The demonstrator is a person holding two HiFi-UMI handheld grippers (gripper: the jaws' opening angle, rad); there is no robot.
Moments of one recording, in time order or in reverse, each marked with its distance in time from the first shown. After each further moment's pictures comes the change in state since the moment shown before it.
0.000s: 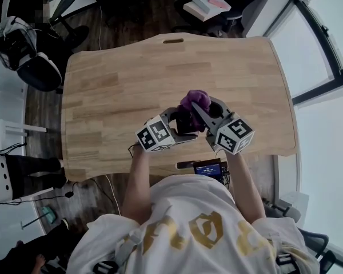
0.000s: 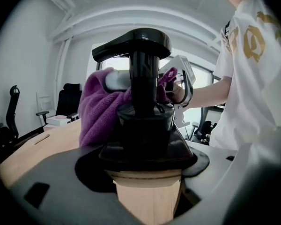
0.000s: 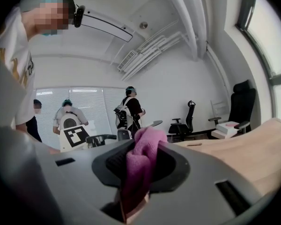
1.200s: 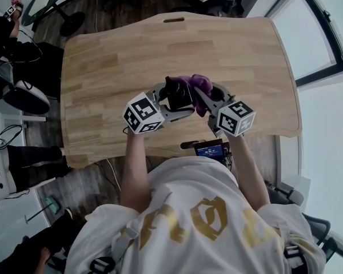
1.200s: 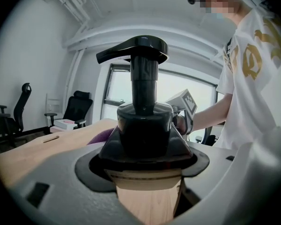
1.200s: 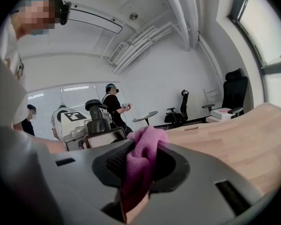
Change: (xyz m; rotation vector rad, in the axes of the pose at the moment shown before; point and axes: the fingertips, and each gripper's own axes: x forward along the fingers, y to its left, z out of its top) left arm -0.051 0.009 0.020 -0.073 -0.169 0.059; right arm -0.002 0.004 -0.043 0.104 0.091 -0.059
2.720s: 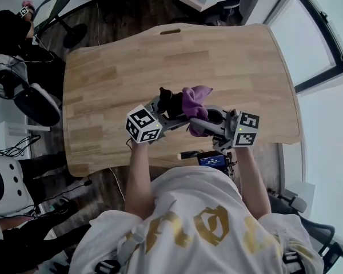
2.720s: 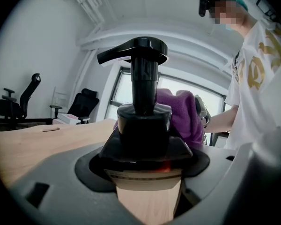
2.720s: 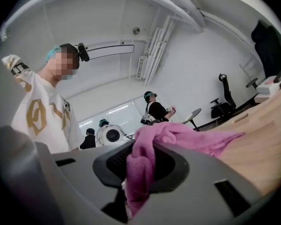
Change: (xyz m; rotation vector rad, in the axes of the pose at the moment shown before) left arm 0.019 0.013 -0.006 -0.118 -0.079 0.050; right arm -0.051 0.074 0.022 0.149 -0.086 0.597
